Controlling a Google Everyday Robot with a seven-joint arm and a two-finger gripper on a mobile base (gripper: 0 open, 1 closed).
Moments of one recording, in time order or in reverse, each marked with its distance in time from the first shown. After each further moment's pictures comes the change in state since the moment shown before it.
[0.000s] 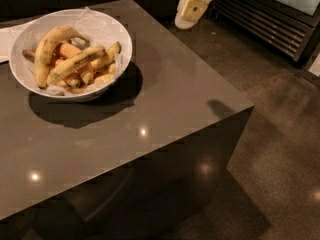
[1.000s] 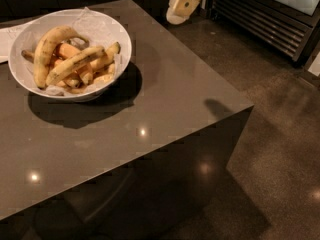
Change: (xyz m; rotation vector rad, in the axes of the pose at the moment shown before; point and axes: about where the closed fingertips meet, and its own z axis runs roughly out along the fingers) arm -0.011 -0.008 0.002 0.024 -0.051 0.004
